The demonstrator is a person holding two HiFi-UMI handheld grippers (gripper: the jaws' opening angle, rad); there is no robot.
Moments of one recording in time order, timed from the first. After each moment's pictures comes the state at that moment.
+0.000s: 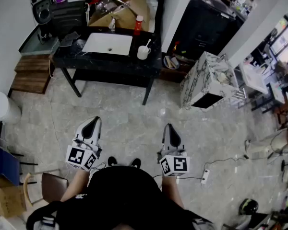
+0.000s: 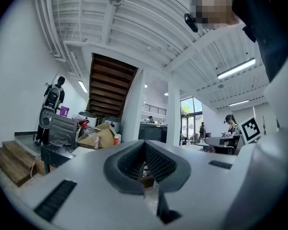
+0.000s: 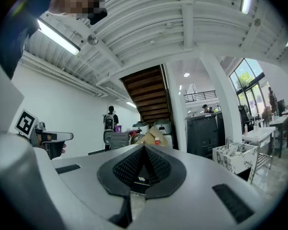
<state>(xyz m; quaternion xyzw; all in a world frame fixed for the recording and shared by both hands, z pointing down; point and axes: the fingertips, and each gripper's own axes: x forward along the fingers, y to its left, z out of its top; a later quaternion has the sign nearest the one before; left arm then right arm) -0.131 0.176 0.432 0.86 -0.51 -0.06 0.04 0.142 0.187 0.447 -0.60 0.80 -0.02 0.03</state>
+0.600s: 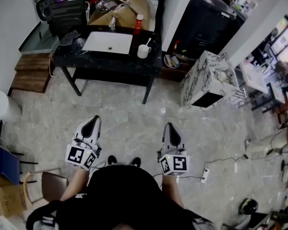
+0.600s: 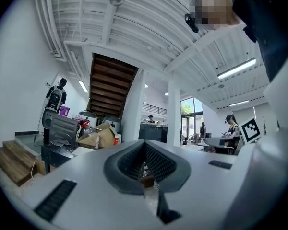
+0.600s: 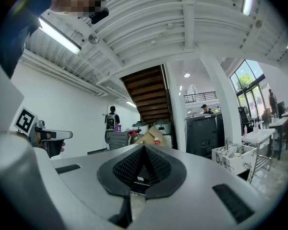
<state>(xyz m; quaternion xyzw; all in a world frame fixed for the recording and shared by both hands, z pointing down) -0.132 0.176 0.433 0.86 -0.51 -0.06 0.04 0.143 0.186 0.448 -0.61 0.80 -0.01 0.03</state>
